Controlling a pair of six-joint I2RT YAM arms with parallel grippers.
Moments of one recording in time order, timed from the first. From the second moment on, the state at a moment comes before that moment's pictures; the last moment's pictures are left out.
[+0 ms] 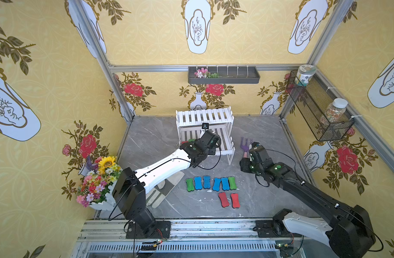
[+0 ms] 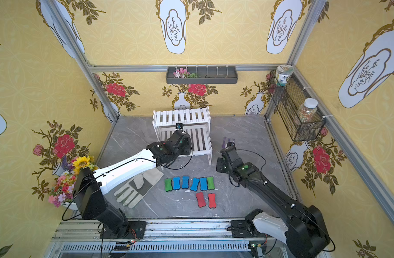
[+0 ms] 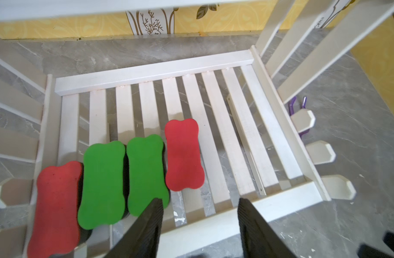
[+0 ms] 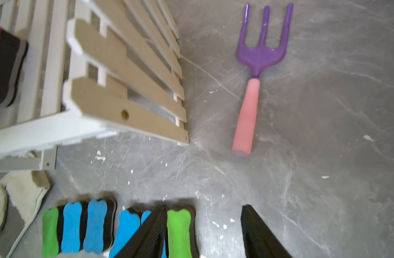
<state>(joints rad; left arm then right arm) -0.85 1.62 1.36 -0.55 -0.43 -0.54 0.47 1.15 0.76 -0.48 0.14 0.55</state>
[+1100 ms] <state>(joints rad) -0.79 1.57 1.28 -0.53 -0.38 -0.56 0.49 1.35 0.82 -0.11 0.01 0.53</state>
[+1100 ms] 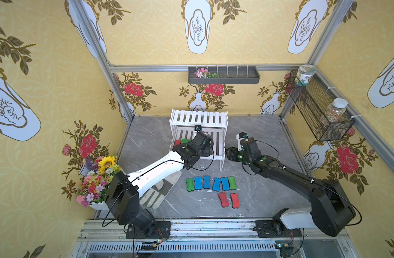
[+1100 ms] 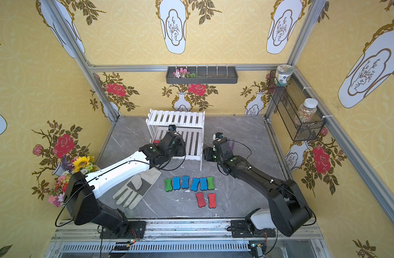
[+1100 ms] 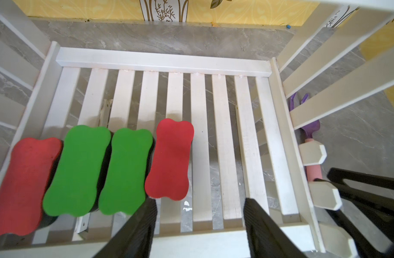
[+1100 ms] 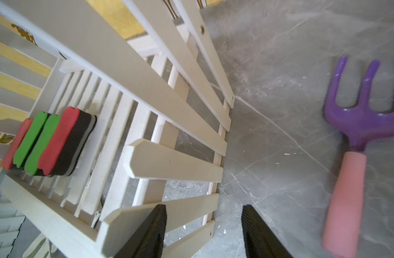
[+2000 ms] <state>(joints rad) -0.72 1.58 1.27 -0.51 -0.29 -0.48 0.46 1.22 0.78 -0.19 0.06 0.51</state>
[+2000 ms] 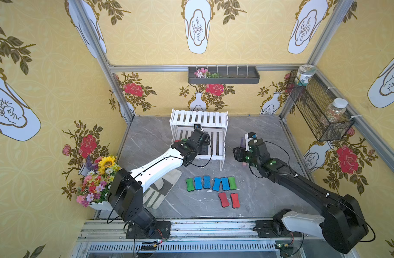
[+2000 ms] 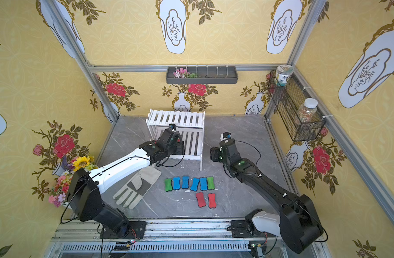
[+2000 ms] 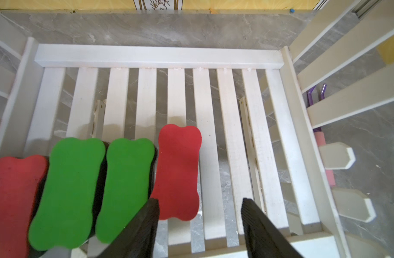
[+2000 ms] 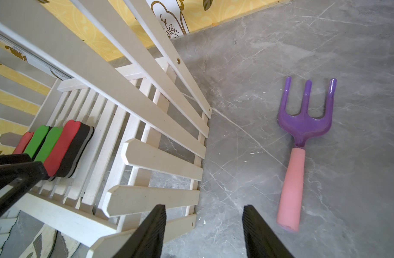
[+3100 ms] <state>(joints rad) -0.72 1.67 1.27 -0.48 -0.37 -0.46 0.44 1.21 0.78 -0.19 0.06 0.51</state>
